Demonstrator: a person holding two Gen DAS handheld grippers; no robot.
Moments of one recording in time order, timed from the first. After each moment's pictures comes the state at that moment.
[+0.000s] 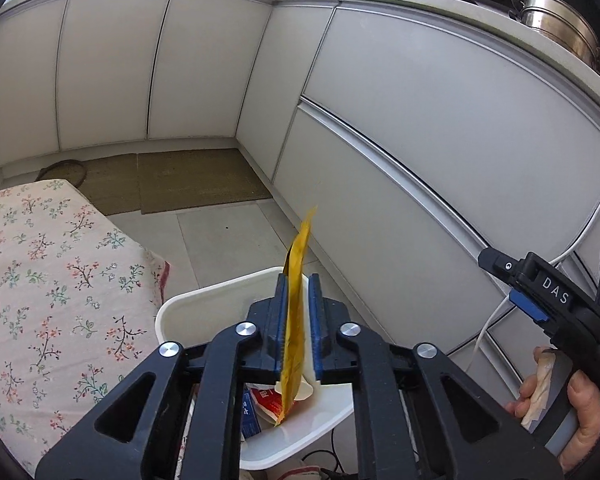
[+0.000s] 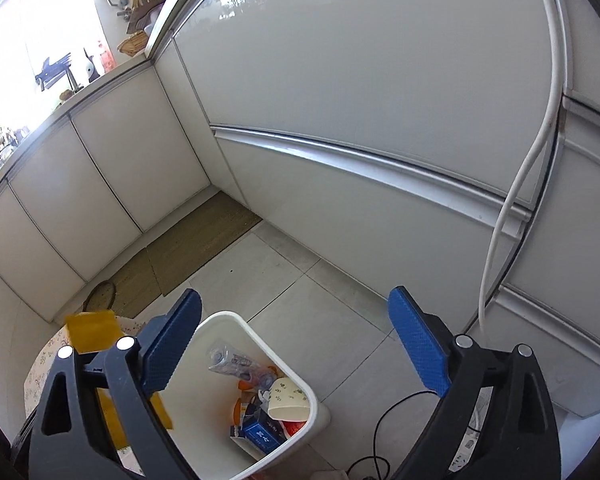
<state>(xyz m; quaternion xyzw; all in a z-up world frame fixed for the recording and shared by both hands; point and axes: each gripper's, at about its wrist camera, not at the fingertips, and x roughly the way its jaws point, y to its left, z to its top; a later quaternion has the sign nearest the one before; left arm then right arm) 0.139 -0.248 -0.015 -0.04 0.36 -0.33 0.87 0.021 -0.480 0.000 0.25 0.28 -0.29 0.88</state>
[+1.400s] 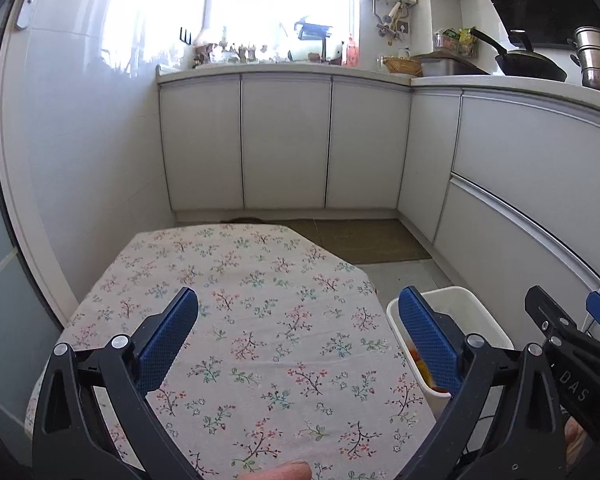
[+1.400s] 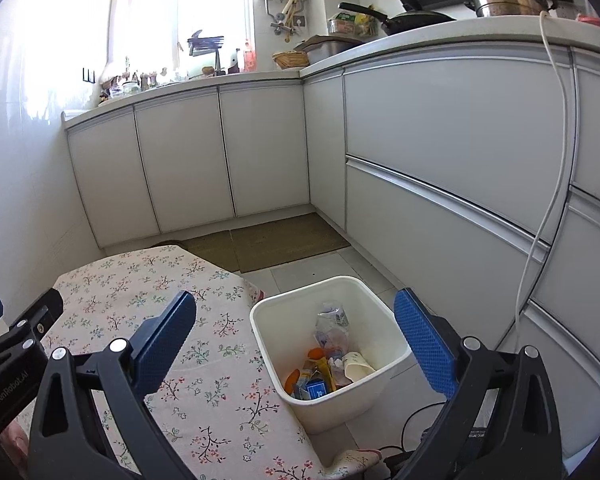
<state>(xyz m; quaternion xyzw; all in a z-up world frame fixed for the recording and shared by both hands) 0.000 -0.054 0.033 0.00 0.24 -0.07 0.97 -0.045 -0.236 0.031 0.08 0.22 -0.17 0.96</state>
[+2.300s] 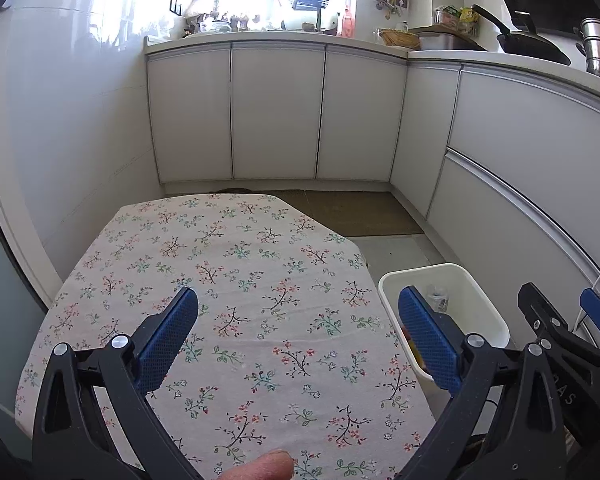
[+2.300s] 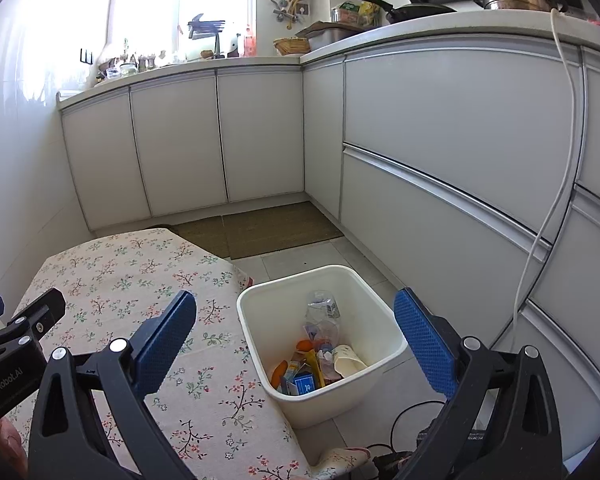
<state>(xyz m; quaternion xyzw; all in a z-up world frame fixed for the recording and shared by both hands) 0.010 -0.063 0.019 0.00 0.29 -0.08 0.96 -0.034 -0.242 0.017 0.07 0.24 -0.18 0.95</state>
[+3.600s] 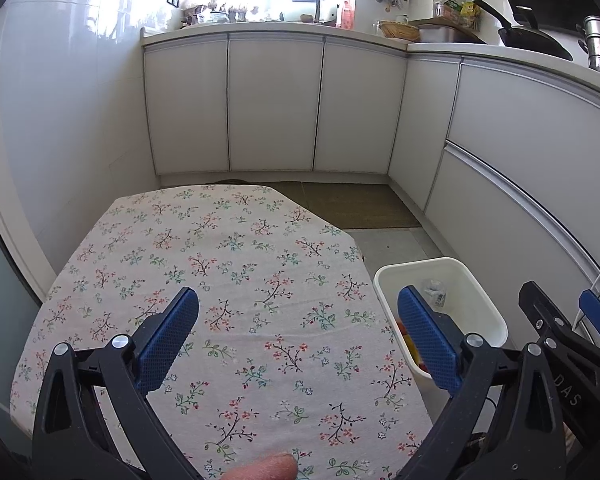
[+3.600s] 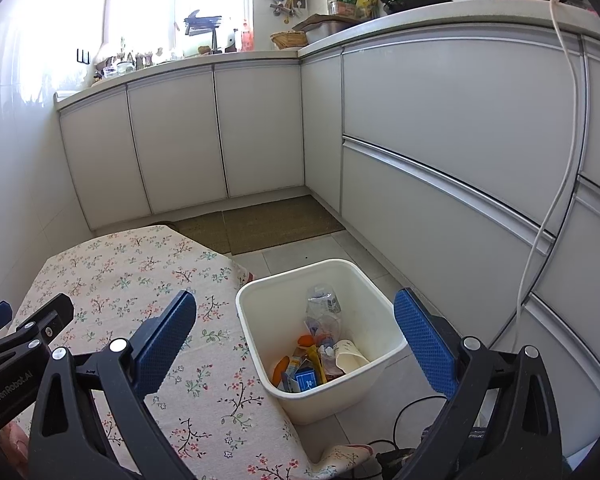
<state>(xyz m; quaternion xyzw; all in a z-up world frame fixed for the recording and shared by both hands) 0.015 -0.068 0.010 0.00 0.30 -0.08 0.95 -0.033 -0.247 0.013 0.07 0.25 -0.18 0.95</state>
